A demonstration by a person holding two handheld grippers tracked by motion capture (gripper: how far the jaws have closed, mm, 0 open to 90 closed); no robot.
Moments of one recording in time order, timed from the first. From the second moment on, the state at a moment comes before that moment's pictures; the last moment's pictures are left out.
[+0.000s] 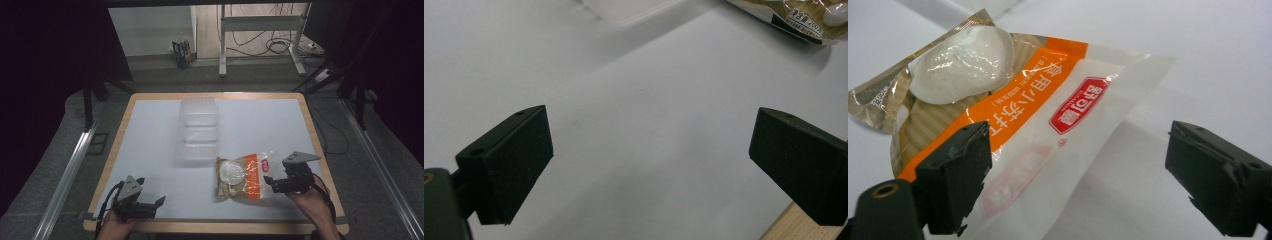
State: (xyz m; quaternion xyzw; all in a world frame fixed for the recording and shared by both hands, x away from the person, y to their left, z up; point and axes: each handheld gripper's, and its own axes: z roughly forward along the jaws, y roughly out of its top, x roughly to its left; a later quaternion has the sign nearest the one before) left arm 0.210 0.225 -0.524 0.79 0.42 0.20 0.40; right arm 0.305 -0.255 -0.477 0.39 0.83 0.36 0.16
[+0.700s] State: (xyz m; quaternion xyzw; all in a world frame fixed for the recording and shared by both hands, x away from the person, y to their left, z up) left arm 0.210 0.224 -0.524 0.79 0.42 0.20 0.40; right arm 0.312 -0.231 -0.492 0.38 0.85 0.37 0.07
